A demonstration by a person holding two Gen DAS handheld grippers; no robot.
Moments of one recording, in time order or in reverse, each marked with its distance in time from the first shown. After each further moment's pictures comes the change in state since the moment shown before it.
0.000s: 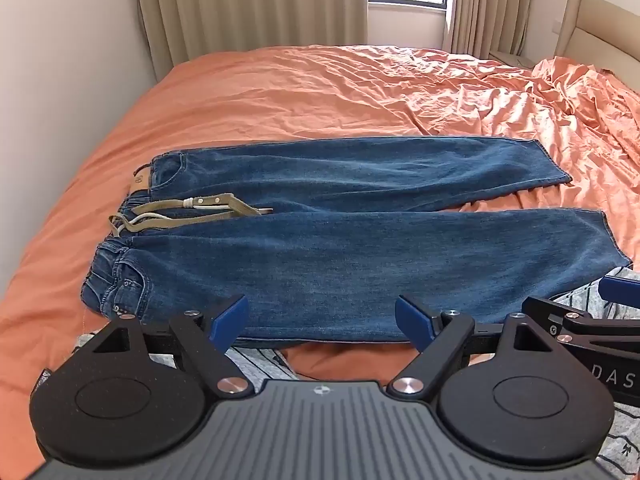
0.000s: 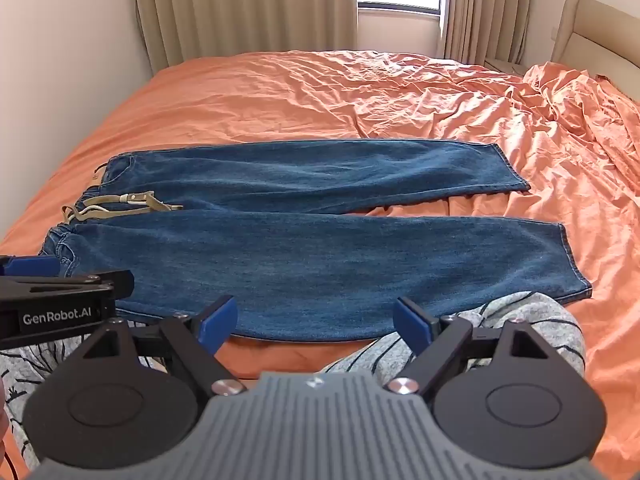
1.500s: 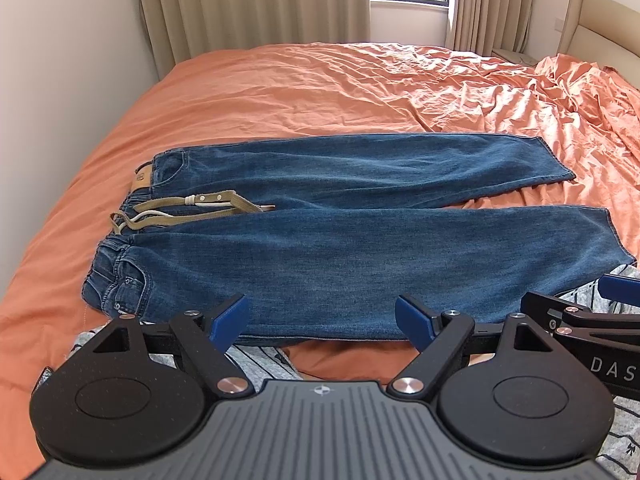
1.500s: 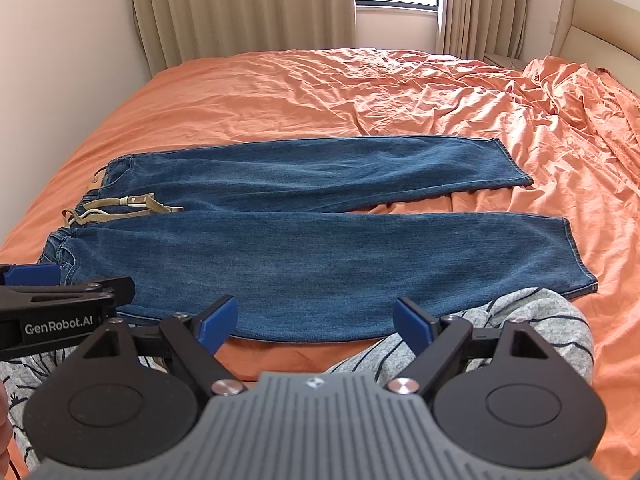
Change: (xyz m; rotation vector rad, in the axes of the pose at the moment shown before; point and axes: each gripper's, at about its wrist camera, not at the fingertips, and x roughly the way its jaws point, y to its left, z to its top) left arm 0.004 0.001 -0.002 -0.009 0.009 -0.009; right arm 0.007 -0.004 0.001 0.012 0.002 0.011
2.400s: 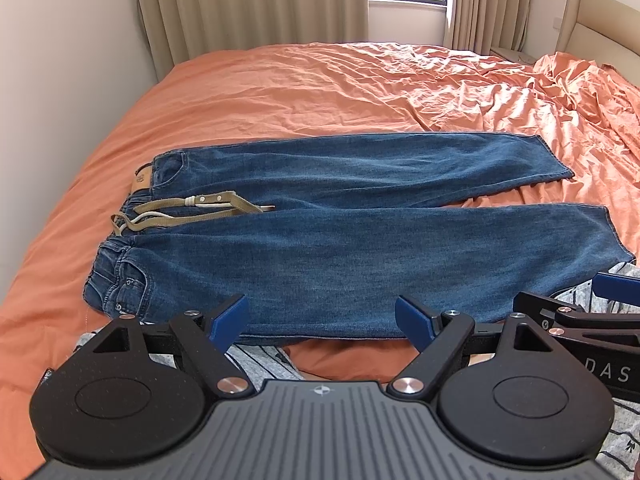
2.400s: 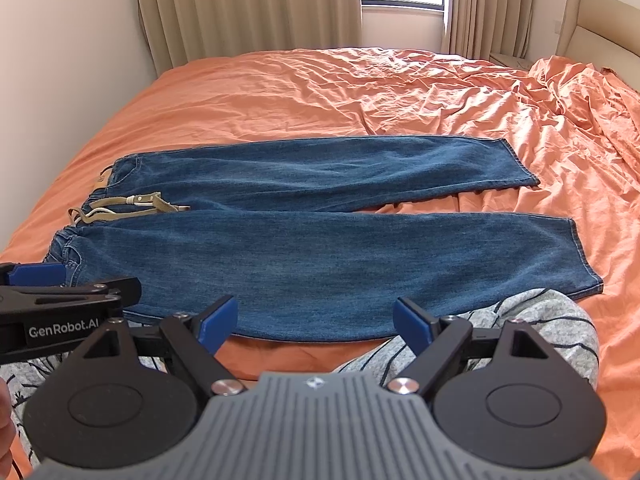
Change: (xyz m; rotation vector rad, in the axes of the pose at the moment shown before) left arm -0.003 -0.002 0.001 0.005 0.000 0.003; right arm 0.000 0.000 0.001 0.000 0.005 0.021
